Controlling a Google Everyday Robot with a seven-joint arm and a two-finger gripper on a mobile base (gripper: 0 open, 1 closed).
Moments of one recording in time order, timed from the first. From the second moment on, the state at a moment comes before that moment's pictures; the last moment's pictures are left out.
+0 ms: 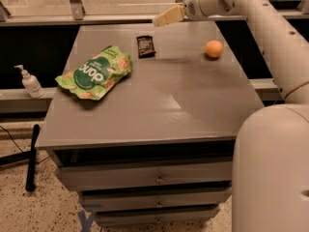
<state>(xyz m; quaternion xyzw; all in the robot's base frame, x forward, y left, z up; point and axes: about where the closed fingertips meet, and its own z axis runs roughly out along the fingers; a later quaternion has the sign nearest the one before) 0.850 -0.081 0.954 -0.35 0.76 0.15 0.53</state>
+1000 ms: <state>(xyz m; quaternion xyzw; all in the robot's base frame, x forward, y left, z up) 0.819 -0.057 0.886 -0.35 0.80 0.19 0.44</state>
